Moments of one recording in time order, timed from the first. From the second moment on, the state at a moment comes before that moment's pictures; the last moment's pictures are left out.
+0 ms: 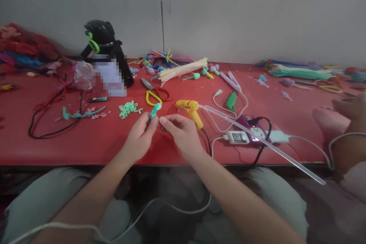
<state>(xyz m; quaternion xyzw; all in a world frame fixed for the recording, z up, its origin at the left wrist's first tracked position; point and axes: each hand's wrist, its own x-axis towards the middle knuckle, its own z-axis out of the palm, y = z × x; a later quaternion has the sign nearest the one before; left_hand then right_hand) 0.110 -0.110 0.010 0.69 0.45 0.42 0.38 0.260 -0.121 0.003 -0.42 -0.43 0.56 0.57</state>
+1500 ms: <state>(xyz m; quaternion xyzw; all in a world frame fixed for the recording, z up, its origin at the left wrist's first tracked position) 0.100 -0.105 0.017 0.75 0.45 0.33 0.36 0.300 -0.109 0.020 -0.45 -0.69 0.29 0.49</state>
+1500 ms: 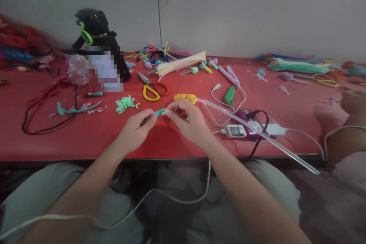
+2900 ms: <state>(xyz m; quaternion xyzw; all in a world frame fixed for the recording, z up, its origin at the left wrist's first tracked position) 0.100 -0.106 0.020 0.78 0.47 0.31 0.28 0.294 -0.118 0.019 -0.49 -0.73 0.10 0.47</state>
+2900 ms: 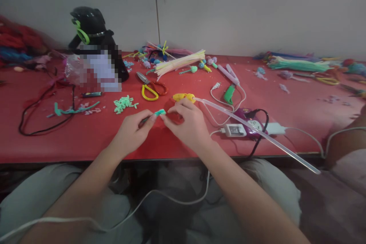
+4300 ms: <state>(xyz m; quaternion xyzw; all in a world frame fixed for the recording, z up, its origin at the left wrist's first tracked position) 0.101 -0.107 0.018 0.80 0.48 0.29 0.23 0.292 -0.114 0.021 -0.52 -0.66 0.27 0.48</state>
